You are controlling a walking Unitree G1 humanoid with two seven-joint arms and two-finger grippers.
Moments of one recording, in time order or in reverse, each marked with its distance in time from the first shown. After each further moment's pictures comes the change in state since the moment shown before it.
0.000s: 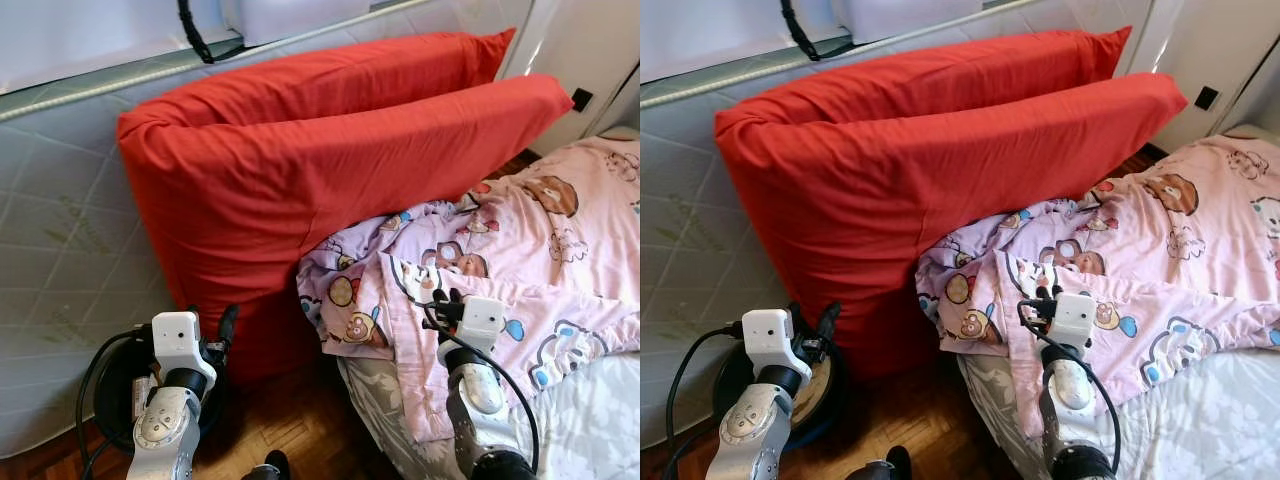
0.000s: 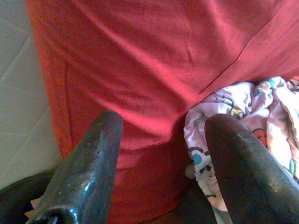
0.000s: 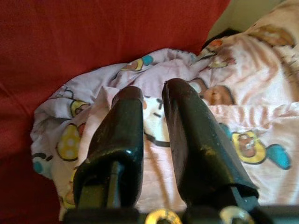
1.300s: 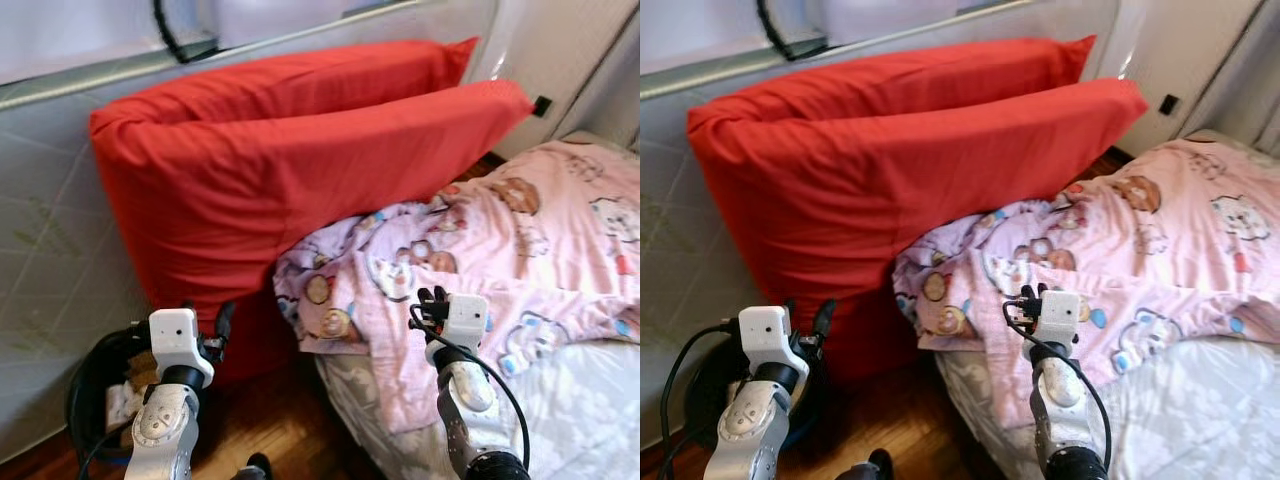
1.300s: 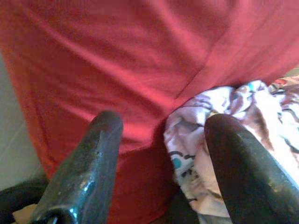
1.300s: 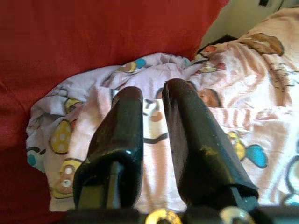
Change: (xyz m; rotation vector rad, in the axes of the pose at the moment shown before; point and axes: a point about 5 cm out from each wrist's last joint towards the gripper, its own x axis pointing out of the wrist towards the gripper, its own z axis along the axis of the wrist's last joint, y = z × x) left arm 0.001 0.000 0.004 0.019 -0.015 0.019; right arm 0.002 0.019 0.002 -0.005 0.018 0.082
